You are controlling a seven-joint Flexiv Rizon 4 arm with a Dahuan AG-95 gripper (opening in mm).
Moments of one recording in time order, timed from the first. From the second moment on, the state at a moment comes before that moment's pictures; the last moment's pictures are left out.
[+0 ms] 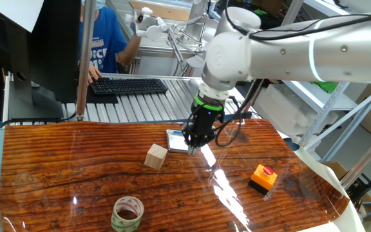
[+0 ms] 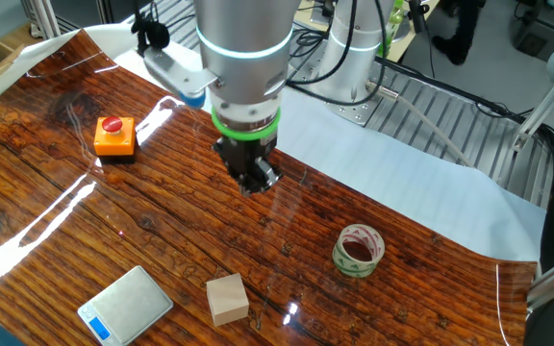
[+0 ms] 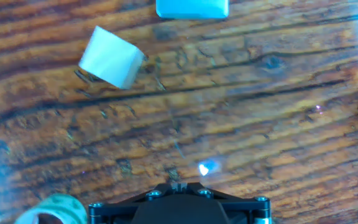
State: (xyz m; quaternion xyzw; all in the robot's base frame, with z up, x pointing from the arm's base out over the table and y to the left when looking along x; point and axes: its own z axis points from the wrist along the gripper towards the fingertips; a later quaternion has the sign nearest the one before) arm 0.562 0.029 0.164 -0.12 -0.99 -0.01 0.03
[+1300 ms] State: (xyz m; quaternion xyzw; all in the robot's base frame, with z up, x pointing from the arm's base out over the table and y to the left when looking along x) arm 0.628 0.060 0.161 -0.18 -0.98 0.00 0.04
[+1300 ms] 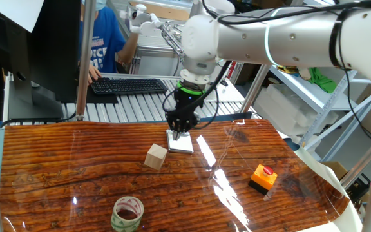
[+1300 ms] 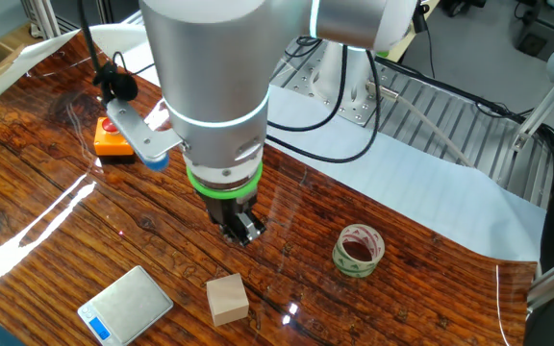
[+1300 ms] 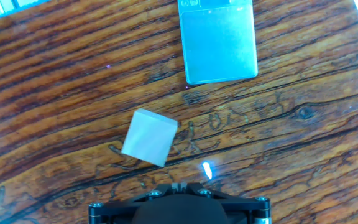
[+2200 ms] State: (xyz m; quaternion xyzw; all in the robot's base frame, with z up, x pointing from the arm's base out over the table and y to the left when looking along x) arm 0.638 0.073 0.154 -0.18 -0.98 0.01 0.09
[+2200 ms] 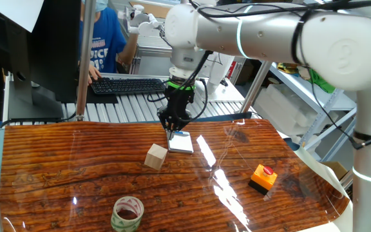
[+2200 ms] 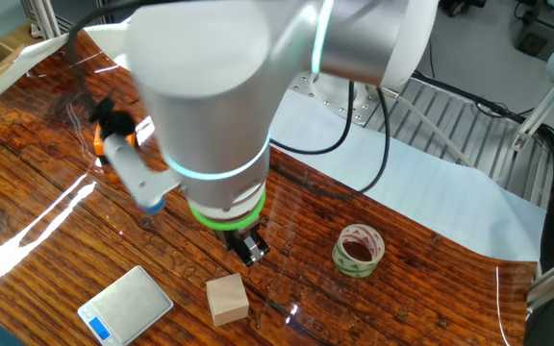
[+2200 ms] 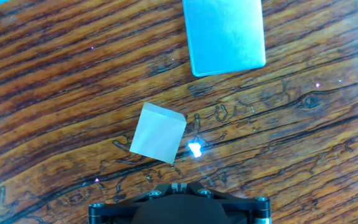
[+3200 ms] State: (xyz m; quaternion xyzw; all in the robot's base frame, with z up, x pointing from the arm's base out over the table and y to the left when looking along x) arm 0.636 0.073 0.154 -0.12 -0.99 0.03 0.08
